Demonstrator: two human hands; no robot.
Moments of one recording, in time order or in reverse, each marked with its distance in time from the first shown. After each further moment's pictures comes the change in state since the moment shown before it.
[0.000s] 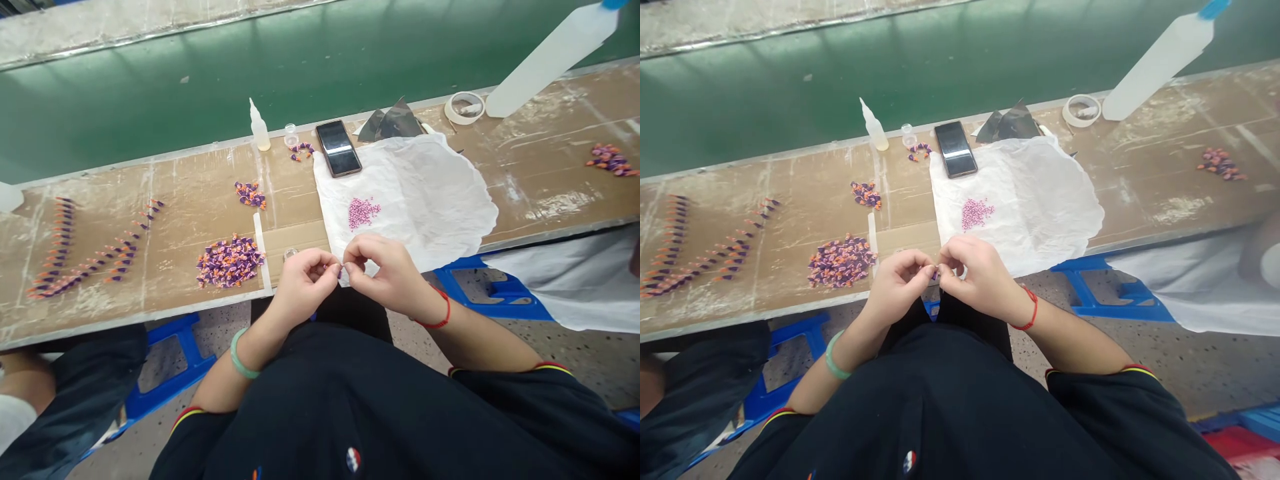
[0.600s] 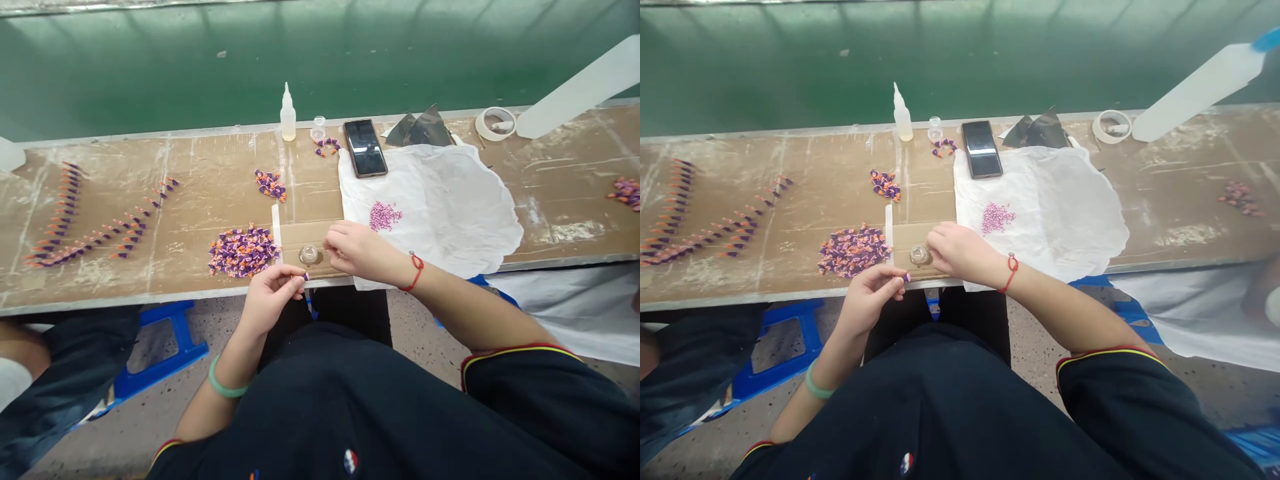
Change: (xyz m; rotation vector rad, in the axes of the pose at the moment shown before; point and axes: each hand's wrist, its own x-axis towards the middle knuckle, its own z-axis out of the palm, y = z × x) left_hand -0.044 -0.041 -0.057 -0.263 0.246 -0.232; right_hand 0.057 0.037 0.040 -0.437 -0.376 -0.376
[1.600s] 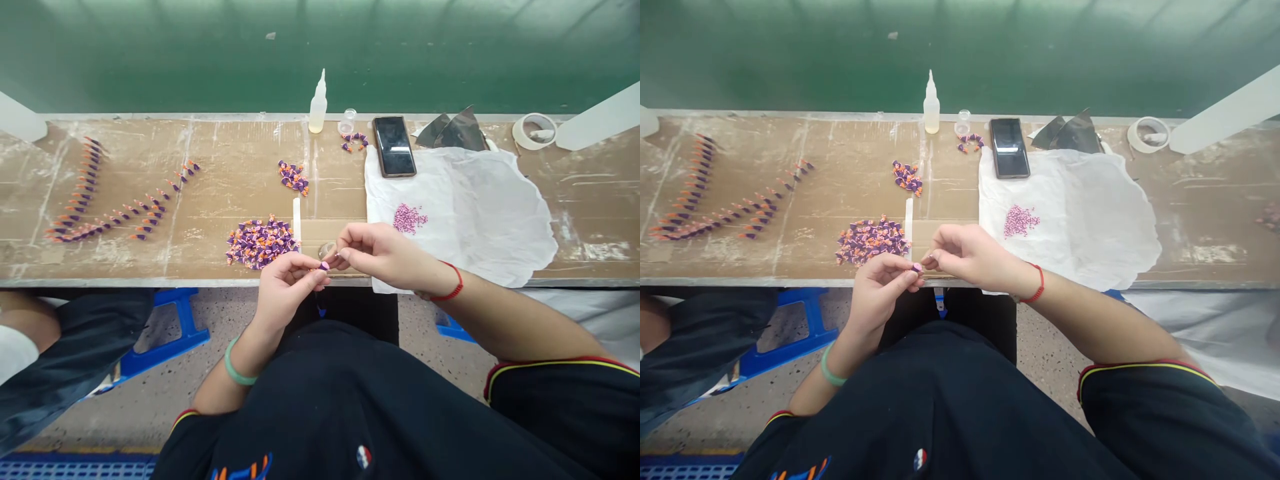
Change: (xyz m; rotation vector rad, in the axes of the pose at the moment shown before) left_hand -0.003 0.008 0.003 -0.215 0.092 0.141; right_hand 0.024 -0.038 -0.026 0.913 -0.168 0.450
